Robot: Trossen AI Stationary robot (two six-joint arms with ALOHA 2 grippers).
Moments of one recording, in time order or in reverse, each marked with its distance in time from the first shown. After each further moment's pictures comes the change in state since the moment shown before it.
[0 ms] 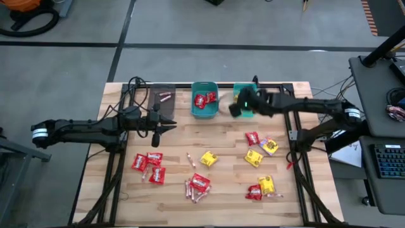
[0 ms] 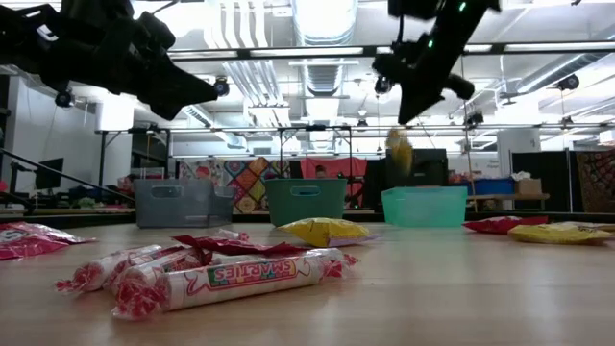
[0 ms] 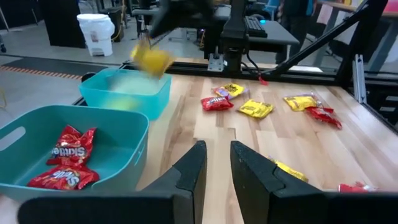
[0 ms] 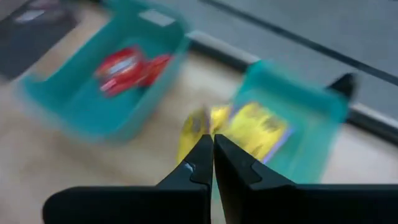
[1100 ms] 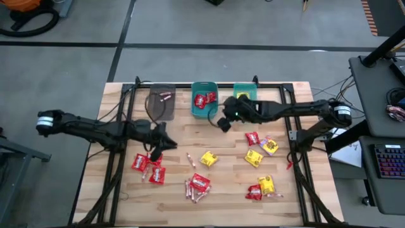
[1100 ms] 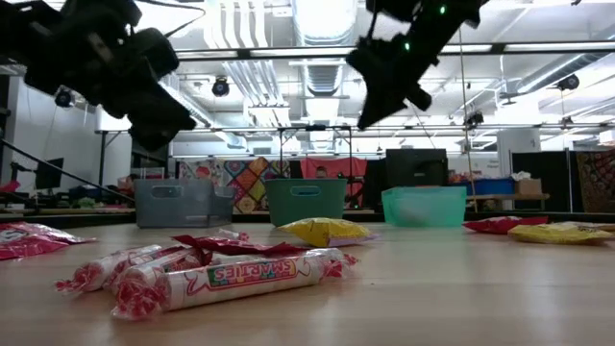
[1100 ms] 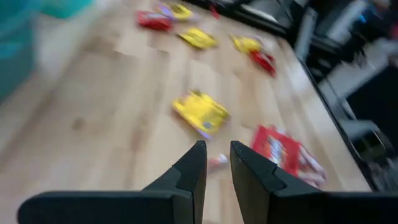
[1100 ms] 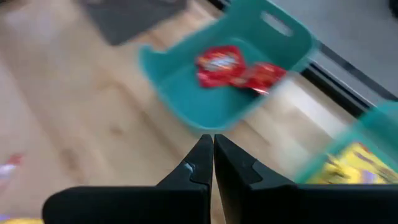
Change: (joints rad) left arm -0.263 0.135 0.015 -0.125 0.001 -0.290; right arm 0.138 0.122 -0.001 0.257 -0.145 -0.221
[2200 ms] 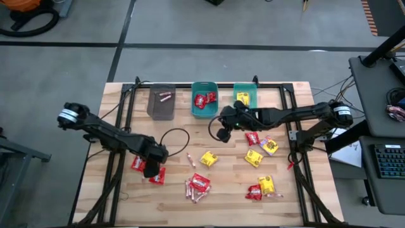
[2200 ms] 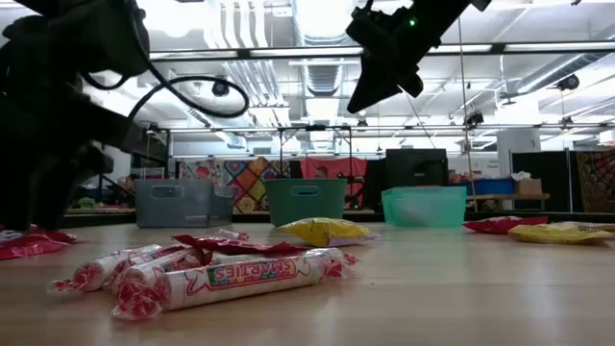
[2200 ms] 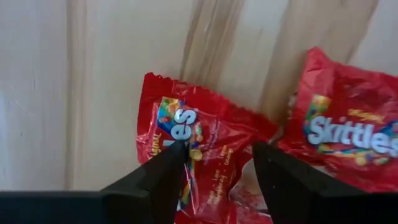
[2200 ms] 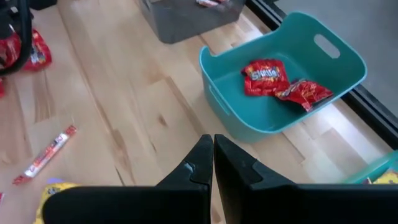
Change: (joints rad) left arm -0.305 0.461 0.328 -0.935 -0.135 -0.223; right arm 0.121 0.000 0.015 0.017 0.001 -0.068
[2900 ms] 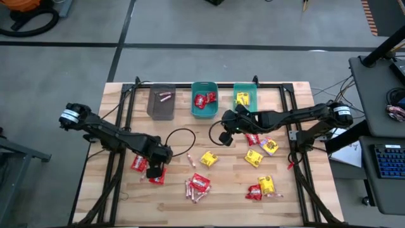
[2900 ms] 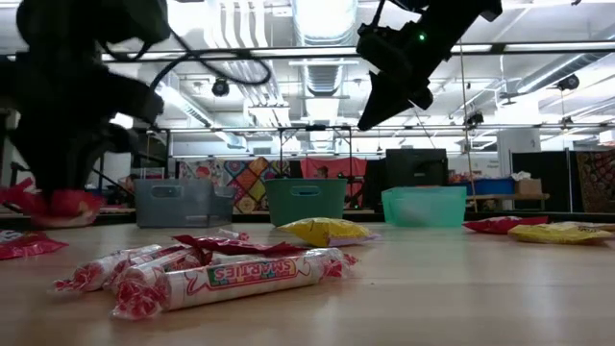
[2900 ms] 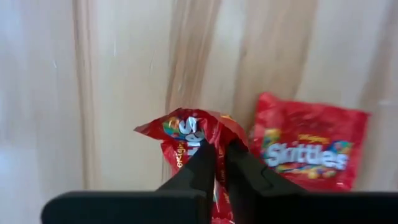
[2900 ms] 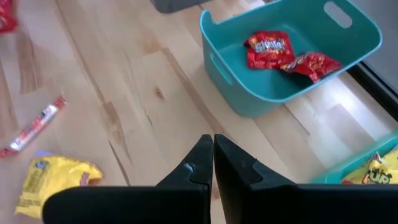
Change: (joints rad) left arm 0.000 0.021 0.143 -0.055 -0.025 0.117; right arm 0.018 0.001 -0.069 -0.002 0.000 0.028
